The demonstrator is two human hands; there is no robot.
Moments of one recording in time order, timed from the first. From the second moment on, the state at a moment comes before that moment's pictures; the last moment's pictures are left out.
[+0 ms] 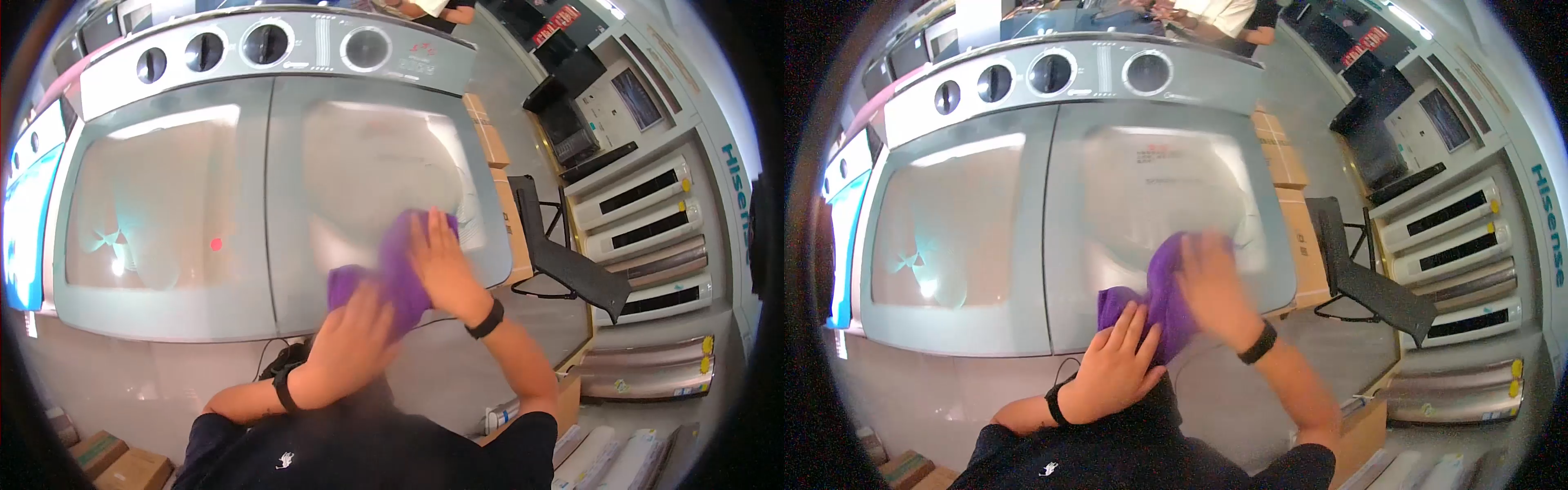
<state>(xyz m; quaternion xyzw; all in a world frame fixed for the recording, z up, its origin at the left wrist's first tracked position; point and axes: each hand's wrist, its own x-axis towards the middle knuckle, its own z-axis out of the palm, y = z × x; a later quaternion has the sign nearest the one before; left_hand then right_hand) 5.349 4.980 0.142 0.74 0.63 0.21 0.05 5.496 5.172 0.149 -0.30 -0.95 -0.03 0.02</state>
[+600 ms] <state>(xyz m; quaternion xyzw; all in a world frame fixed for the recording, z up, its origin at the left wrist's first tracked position) 5.519 5.107 0.121 0.71 0.69 0.15 -0.06 5.672 5.248 0.133 -0.27 -0.95 0.15 0.09</state>
